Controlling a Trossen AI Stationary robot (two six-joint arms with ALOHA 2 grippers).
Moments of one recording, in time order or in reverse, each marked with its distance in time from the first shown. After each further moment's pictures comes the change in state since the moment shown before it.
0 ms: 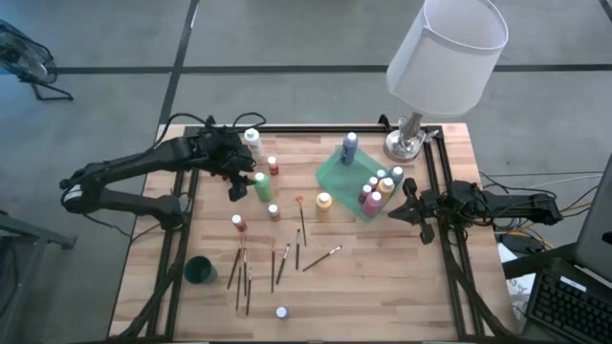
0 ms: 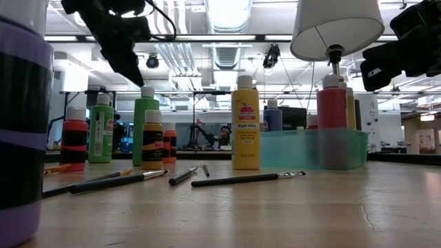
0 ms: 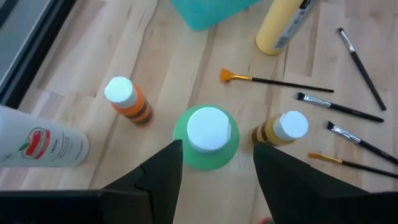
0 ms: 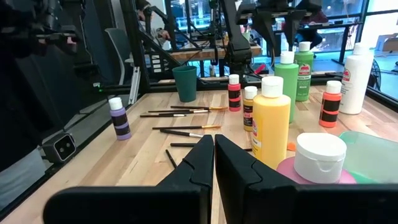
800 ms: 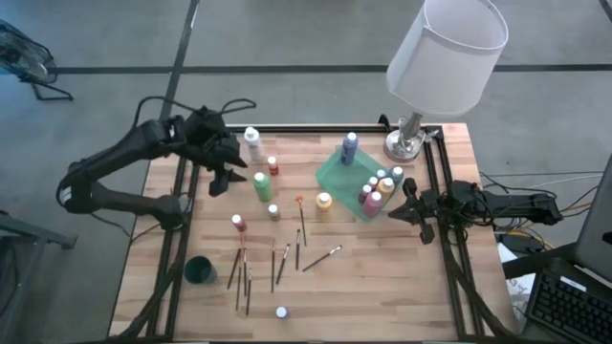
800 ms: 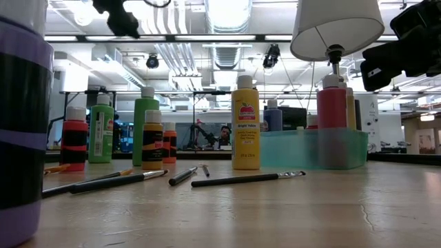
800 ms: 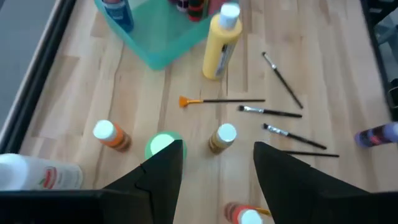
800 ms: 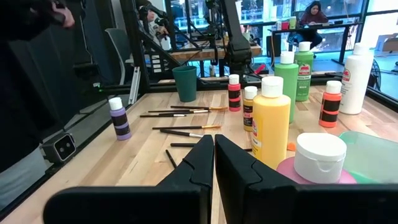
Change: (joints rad) left arm -0.002 -0.009 0.328 -0.298 0.151 0.115; right arm 0.000 0.000 0.000 0.000 0.000 0.000
